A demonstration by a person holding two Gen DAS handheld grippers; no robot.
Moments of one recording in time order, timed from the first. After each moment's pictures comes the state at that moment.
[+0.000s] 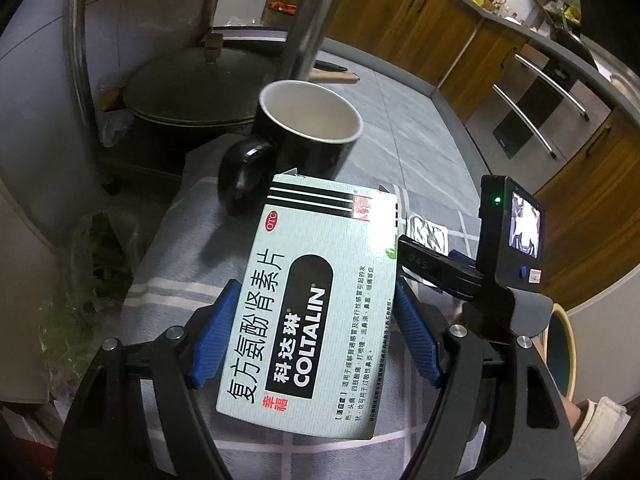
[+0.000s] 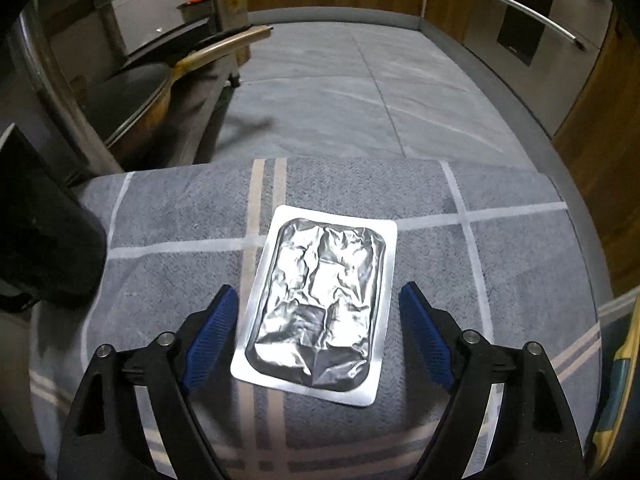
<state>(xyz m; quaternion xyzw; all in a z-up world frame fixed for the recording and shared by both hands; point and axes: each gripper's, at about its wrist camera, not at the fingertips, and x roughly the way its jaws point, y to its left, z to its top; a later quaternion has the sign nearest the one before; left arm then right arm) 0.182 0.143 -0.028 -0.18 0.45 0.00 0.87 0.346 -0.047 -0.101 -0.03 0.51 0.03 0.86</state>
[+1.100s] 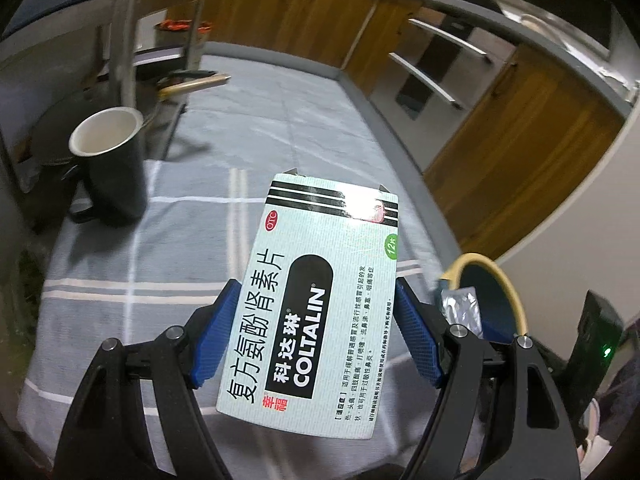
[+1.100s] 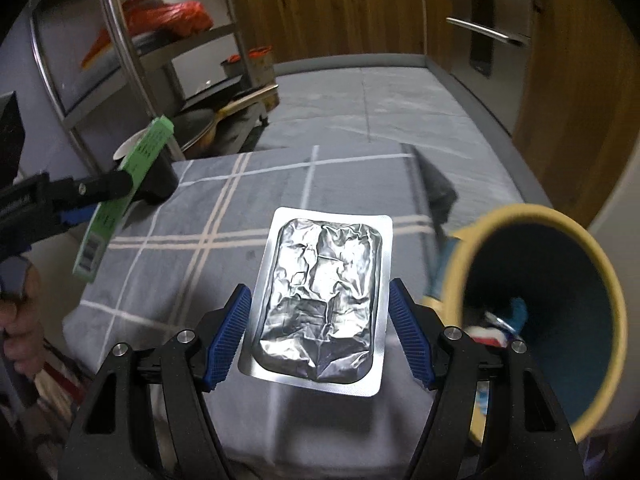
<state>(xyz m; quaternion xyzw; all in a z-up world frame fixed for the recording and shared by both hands) 0.157 0.037 0.016 -0.14 0.43 -0.15 0.88 0.142 -0.242 0.002 0.02 0.44 0.11 0.89</state>
